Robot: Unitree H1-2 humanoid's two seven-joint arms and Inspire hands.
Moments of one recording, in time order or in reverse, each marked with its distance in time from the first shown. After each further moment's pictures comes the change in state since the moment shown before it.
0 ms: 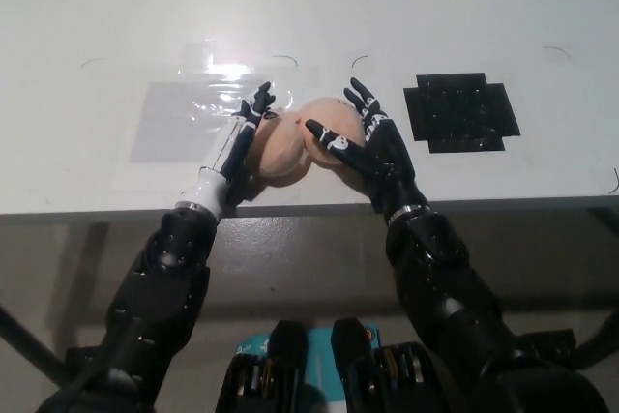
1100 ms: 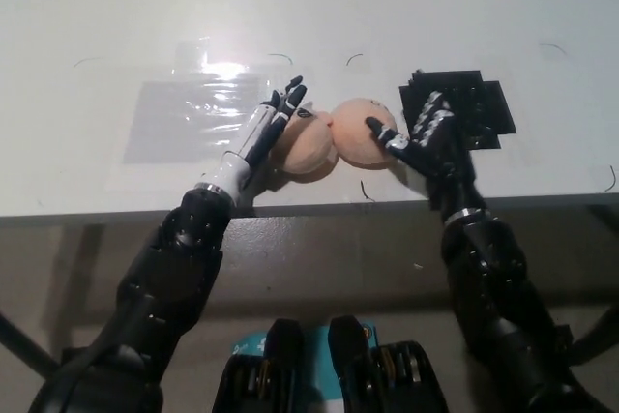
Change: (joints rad) left_arm -0.059 0.011 -0.079 0.011 0.038 0.012 -0.013; right_arm 0.141 -0.101 0.022 -0.297 -0.011 0.045 -0.035
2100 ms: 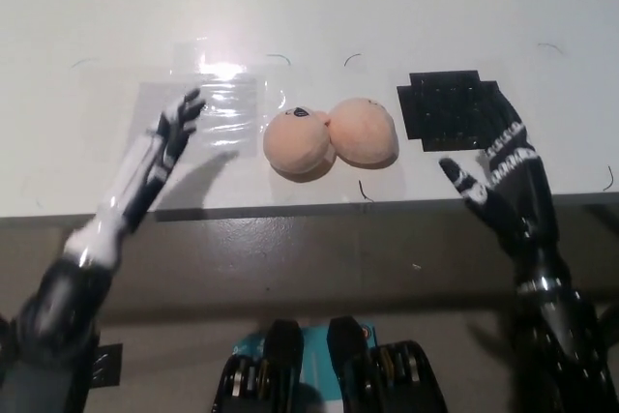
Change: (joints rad) left_arm 0.503 0.201 0.088 -0.903 -0.065 0.135 -0.136; right_arm 0.429 -0.038 0.082 -0.724 -0.005 0.114 0.009
